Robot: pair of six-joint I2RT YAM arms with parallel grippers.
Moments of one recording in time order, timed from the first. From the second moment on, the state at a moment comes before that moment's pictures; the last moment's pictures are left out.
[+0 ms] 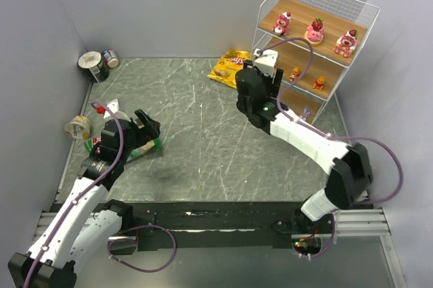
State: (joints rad) left arm -0.32 0.73 0.68 -0.38 -0.21 -0.67; right arm 0.67 1.56 1.29 0.05 1.14 0.14
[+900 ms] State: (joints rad) left arm -0.32 0.76 0.94 -0.52 -0.08 -0.64; right arm 0.75 0.62 1.43 -1.02 0.66 0.51
